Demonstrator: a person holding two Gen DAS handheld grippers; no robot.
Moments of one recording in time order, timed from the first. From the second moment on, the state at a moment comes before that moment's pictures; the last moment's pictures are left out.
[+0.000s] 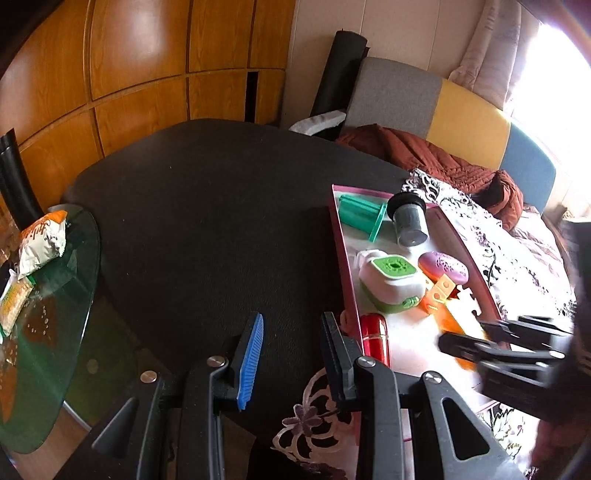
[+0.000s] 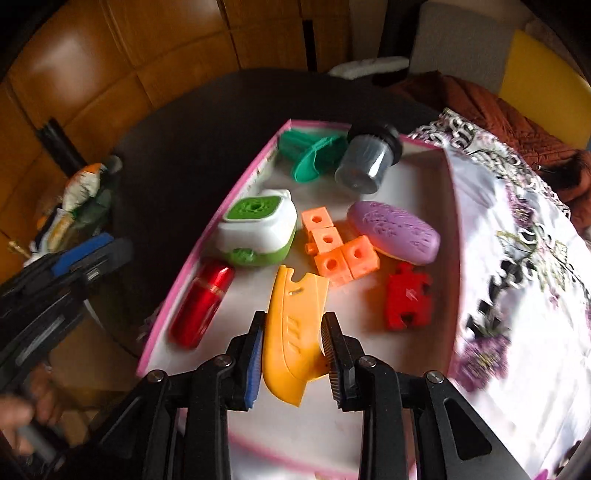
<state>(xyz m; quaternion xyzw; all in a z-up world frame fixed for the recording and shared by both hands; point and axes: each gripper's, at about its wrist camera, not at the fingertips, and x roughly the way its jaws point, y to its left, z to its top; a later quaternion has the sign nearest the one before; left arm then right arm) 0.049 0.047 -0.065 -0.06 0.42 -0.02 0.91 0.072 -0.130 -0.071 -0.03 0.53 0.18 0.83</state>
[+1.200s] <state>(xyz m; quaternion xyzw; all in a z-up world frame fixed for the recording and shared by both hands) 0.039 0.033 -0.057 -0.04 0.41 -0.03 0.91 0.056 -0.151 -0.038 -0.02 0.43 0.10 0.90</state>
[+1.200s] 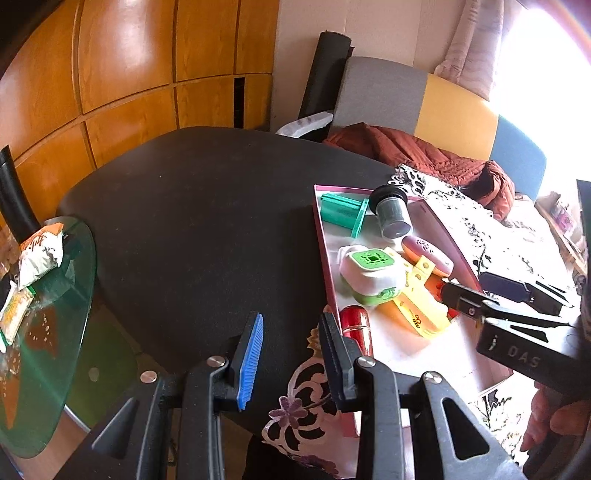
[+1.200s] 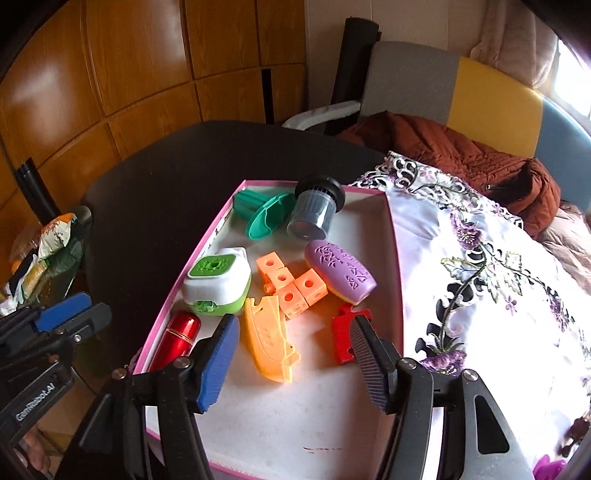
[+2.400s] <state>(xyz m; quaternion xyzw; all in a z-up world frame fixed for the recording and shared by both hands) 0.025 -0.092 -0.040 0.08 0.39 -0.17 0.90 -0.072 -0.489 0.025 0.12 0.31 -0.28 0.90</state>
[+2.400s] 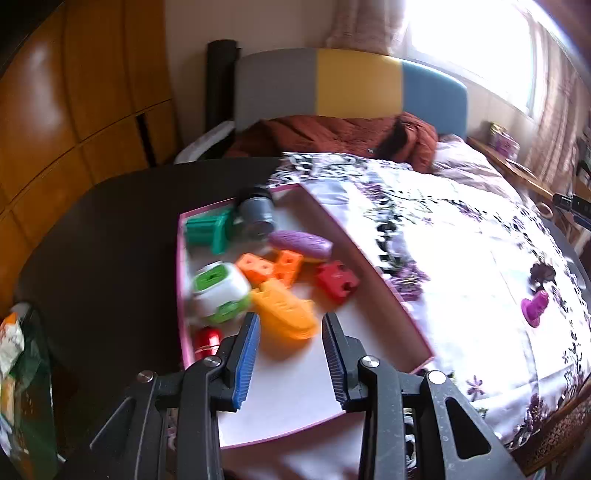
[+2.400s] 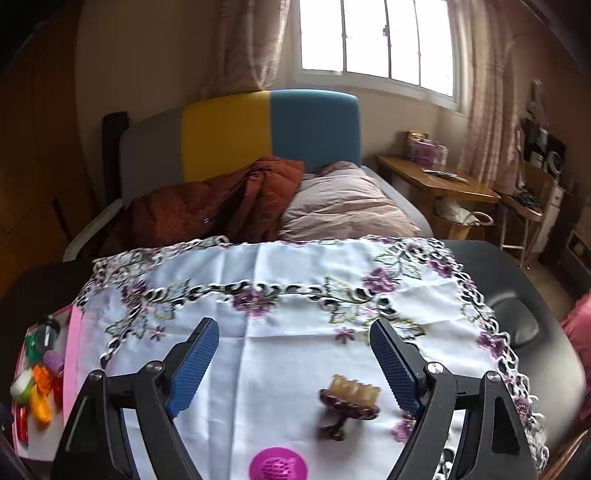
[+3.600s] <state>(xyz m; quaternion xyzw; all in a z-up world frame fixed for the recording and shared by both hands) -0.039 -0.413 -0.089 0.21 0.40 -0.53 0.72 -0.137 -0.589 -0.022 0.39 0.25 -0.34 0.82</state>
